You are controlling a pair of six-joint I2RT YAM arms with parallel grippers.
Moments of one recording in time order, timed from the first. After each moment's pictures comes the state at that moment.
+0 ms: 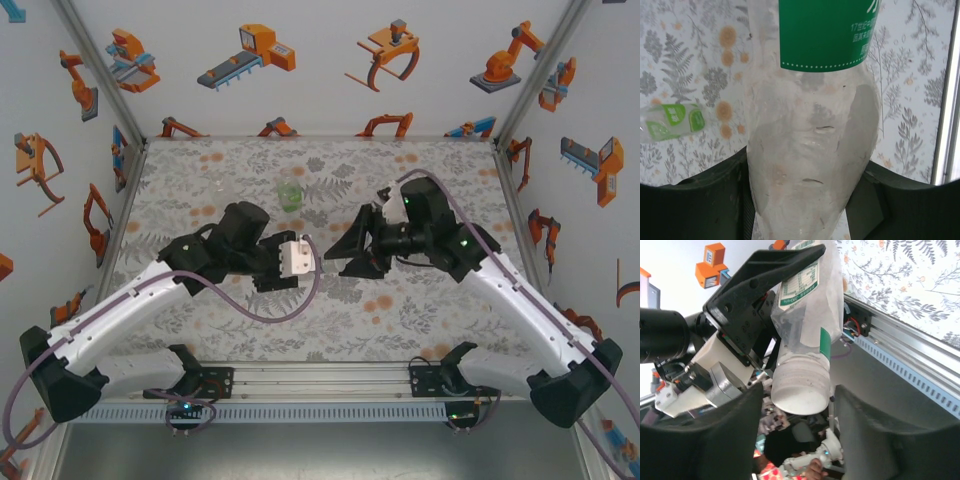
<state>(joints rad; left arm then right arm) -0.87 1.13 1.10 -0.72 0.26 0.73 0.62 1.12 1.17 -0.67 -0.69 1.15</state>
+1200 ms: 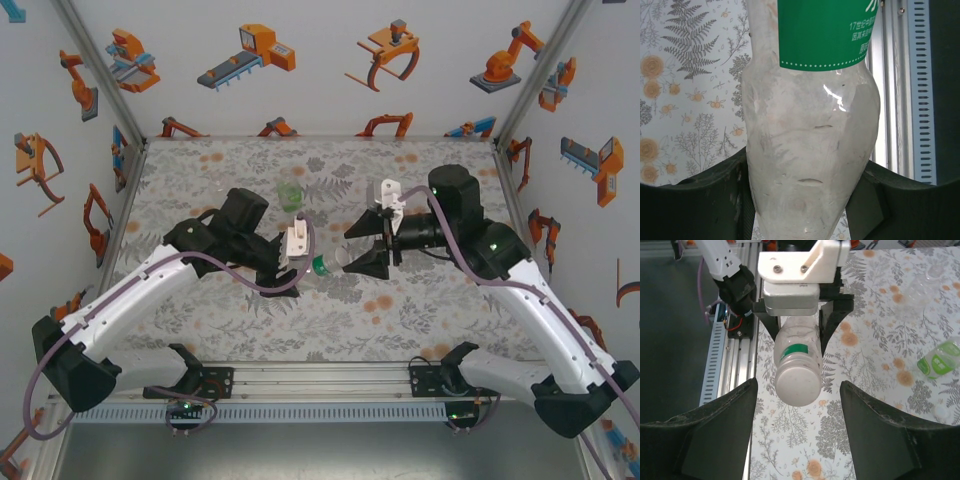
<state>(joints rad) -0.78 1.22 1.17 -0.84 0.64 0.64 0.62 1.06 1.28 -0.63 -0.92 -0.37</state>
